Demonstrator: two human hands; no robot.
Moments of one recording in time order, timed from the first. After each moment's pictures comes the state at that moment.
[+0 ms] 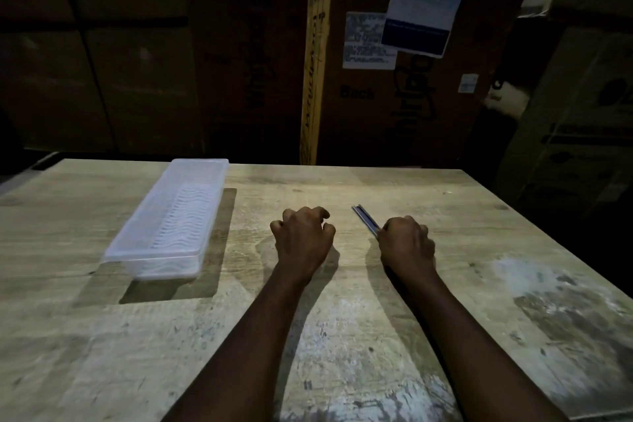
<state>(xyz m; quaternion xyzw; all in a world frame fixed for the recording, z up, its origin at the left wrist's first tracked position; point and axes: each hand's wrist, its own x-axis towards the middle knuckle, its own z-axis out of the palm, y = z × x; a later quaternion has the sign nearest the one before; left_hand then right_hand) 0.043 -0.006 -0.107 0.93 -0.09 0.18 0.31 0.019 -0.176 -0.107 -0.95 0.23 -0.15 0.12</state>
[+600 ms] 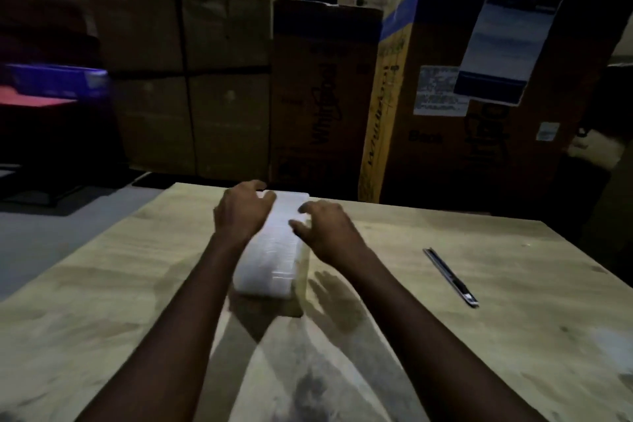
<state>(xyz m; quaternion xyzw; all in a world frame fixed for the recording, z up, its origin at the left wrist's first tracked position) 0.058 0.212 -0.010 0.90 0.07 0.23 0.36 0.035 0.052 -0.022 -0.94 -0.19 -0.20 0.20</state>
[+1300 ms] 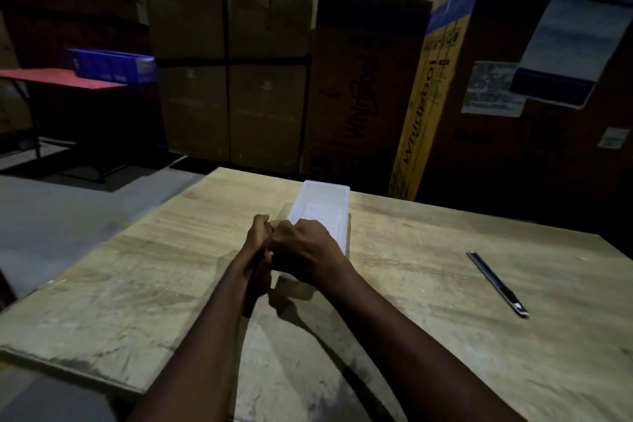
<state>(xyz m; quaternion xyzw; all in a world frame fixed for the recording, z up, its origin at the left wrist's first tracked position) 0.035 0.256 -0.076 0.57 0.17 0.05 0.80 0.009 0.149 -0.049 -0.87 -0.42 -0.24 0.02</state>
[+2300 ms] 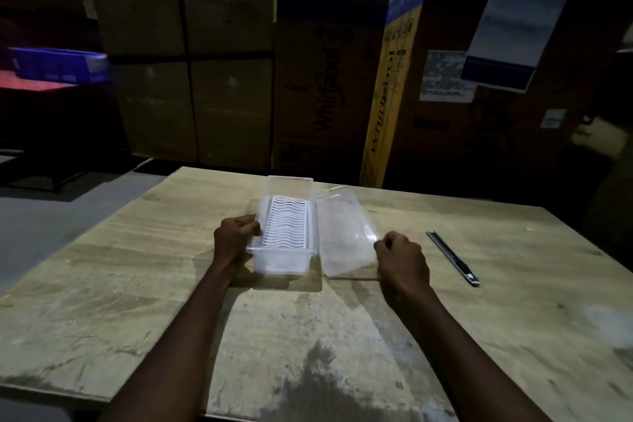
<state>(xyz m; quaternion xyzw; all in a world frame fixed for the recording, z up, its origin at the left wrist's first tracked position) 0.034 0.244 -0.092 0.76 0.07 0.18 0.61 0.008 -0.035 -0.097 -0.92 0.11 -0.20 0.31</state>
